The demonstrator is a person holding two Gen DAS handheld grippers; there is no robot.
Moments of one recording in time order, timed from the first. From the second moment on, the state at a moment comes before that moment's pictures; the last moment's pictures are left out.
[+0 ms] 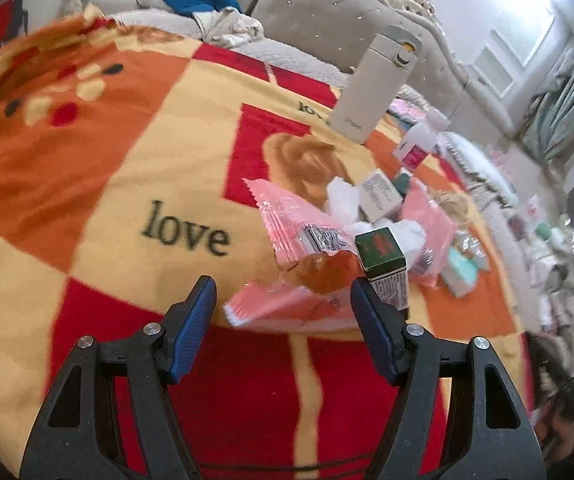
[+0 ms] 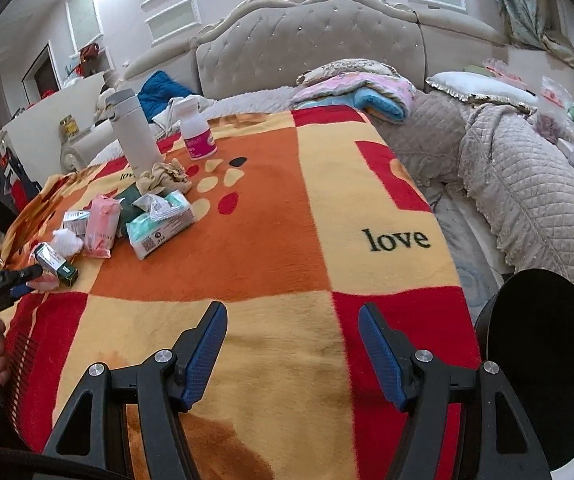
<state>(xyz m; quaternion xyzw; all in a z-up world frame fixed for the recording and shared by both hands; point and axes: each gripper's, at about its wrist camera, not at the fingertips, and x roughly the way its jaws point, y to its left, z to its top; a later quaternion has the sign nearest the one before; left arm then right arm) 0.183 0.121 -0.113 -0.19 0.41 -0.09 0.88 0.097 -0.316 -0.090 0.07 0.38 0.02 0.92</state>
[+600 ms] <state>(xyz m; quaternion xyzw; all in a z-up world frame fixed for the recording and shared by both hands) 0.138 0.075 -0.080 -0.15 0.37 -0.22 0.89 0.103 -0.293 -0.091 0.03 0.38 0.04 0.92</state>
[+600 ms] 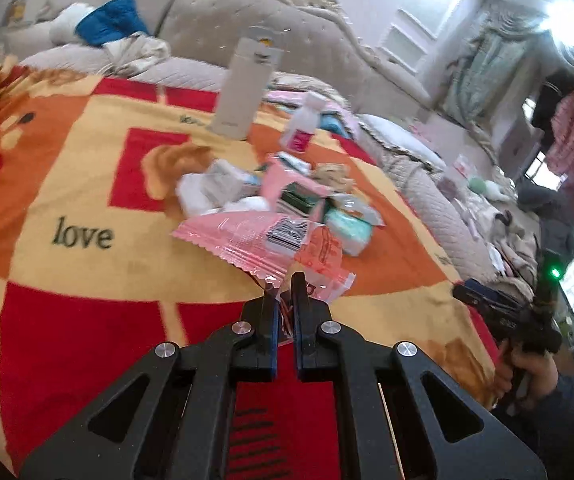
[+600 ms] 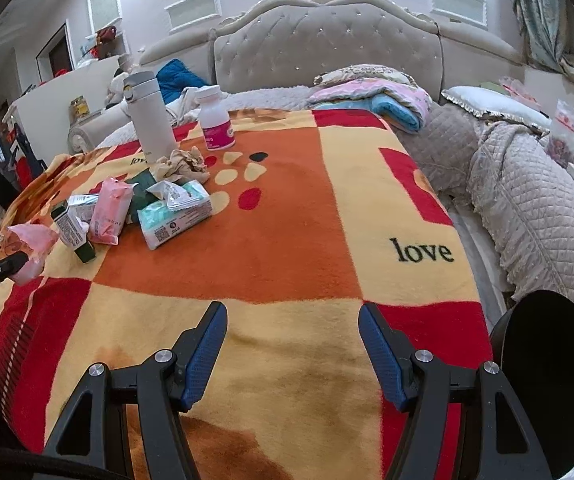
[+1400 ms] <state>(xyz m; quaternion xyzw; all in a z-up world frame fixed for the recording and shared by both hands) 0.141 0.145 -0.071 -0.25 0.32 -0.10 0.91 0.205 -0.144 -0.076 0.07 0.36 0.22 0.90</state>
